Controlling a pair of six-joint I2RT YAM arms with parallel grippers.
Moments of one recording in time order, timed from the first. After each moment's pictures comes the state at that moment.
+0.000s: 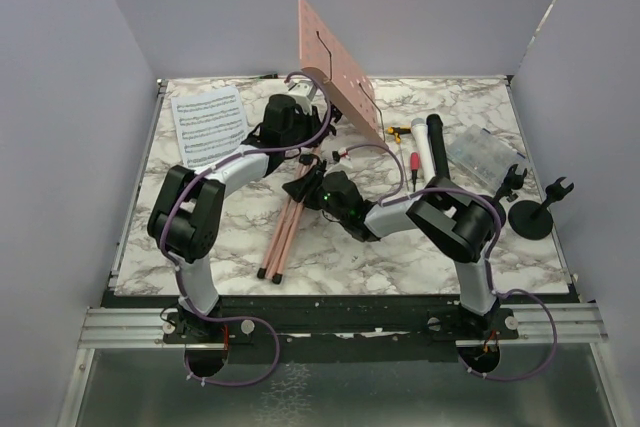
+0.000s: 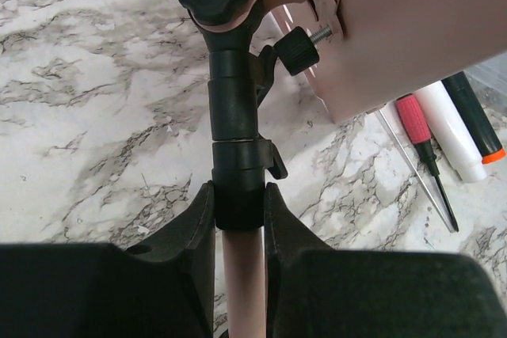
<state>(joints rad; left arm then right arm) -0.44 1.83 1.22 0.23 0.23 -0.26 0.89 2.02 0.96 0.76 0.21 0.98</state>
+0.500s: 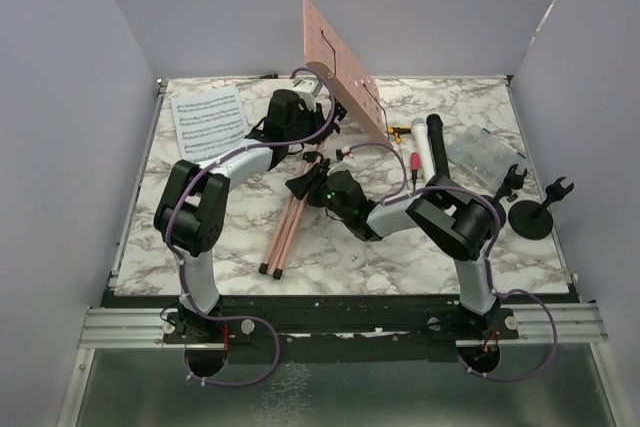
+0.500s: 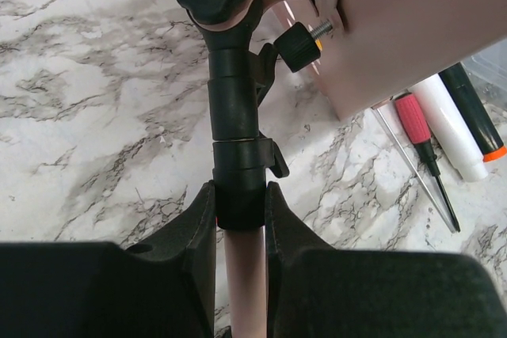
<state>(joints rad) -0.43 1.90 1.30 0.18 0.25 -0.24 0.88 2.04 0.95 0.82 0.20 0.98</state>
